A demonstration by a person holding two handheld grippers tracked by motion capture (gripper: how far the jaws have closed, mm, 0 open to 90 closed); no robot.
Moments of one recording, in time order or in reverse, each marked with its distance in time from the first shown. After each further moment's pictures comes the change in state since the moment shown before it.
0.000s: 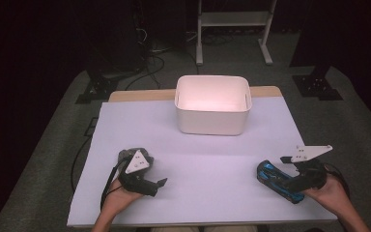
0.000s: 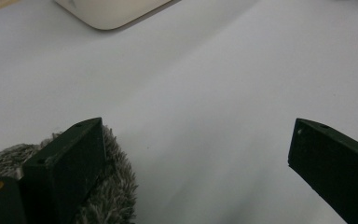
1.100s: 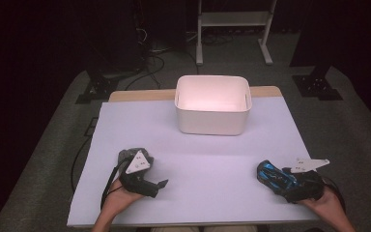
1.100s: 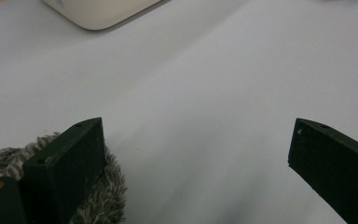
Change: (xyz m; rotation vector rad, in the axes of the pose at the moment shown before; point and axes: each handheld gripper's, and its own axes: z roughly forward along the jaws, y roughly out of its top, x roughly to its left) left arm -0.002 0.001 0.001 0.002 -0.030 0.001; right arm 0.001 -0.046 0.029 0.007 -0.036 0.096
